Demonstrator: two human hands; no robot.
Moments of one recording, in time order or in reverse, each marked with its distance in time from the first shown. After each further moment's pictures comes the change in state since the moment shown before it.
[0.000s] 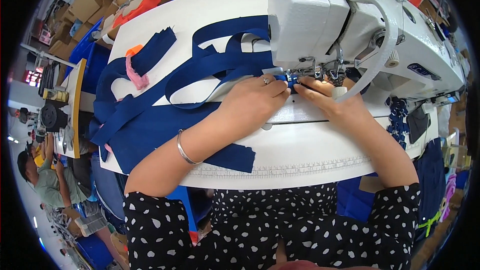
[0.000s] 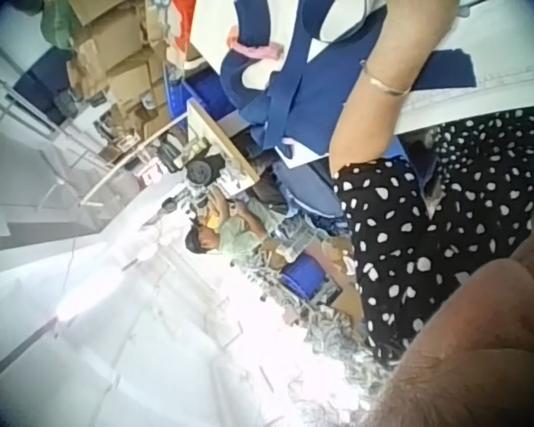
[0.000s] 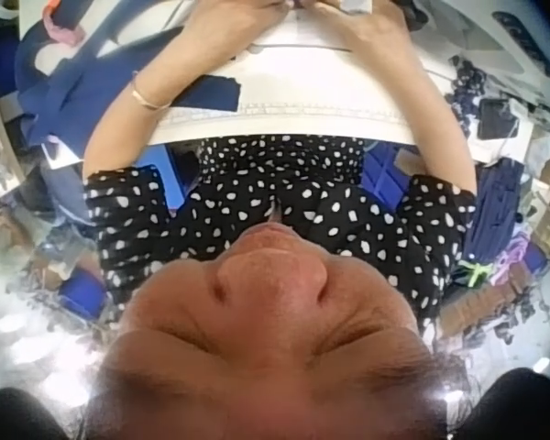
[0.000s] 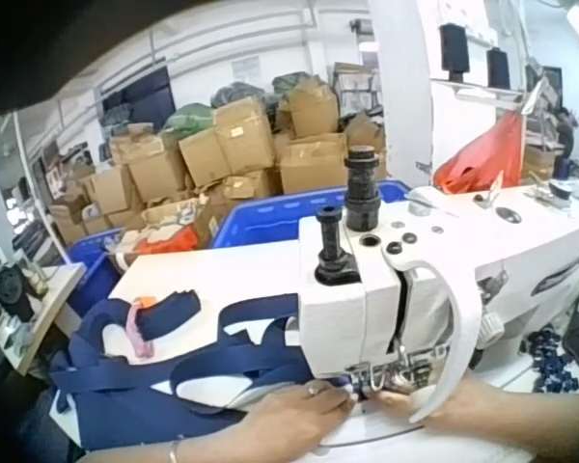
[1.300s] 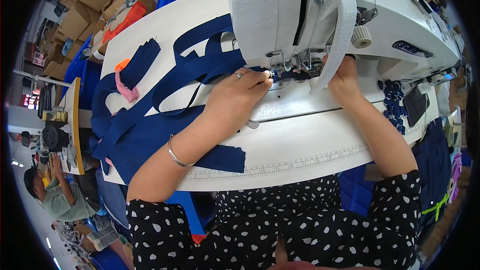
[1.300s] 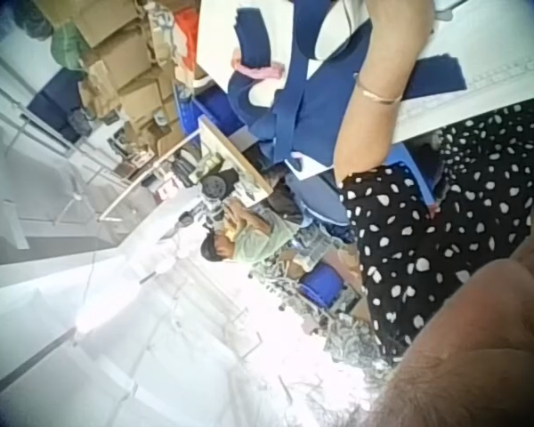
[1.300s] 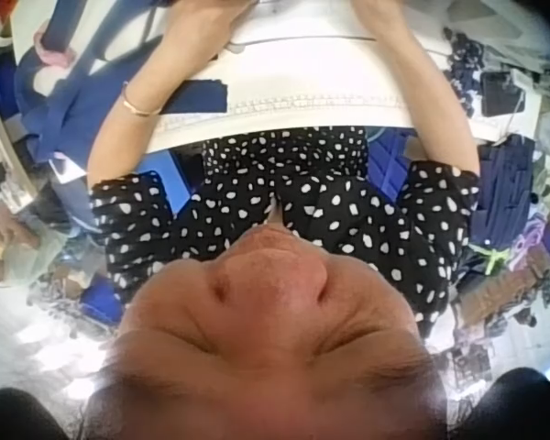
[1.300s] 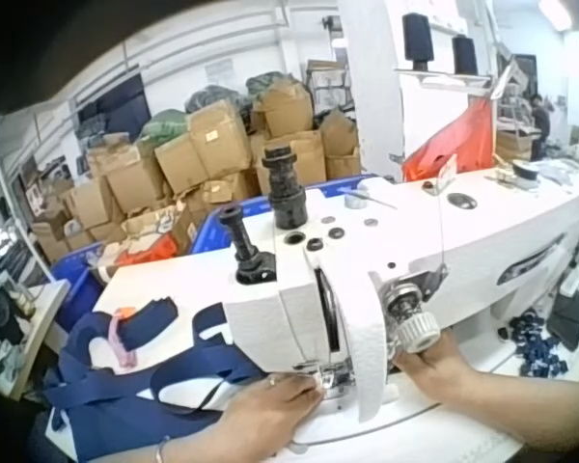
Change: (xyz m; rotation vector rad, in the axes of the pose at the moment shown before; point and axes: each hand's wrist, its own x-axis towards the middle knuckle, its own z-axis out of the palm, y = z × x) left_hand 0.003 -0.001 -0.001 -0.095 0.063 -0.105; right_hand -0.007 0.016 0.001 0.671 0.235 0.672
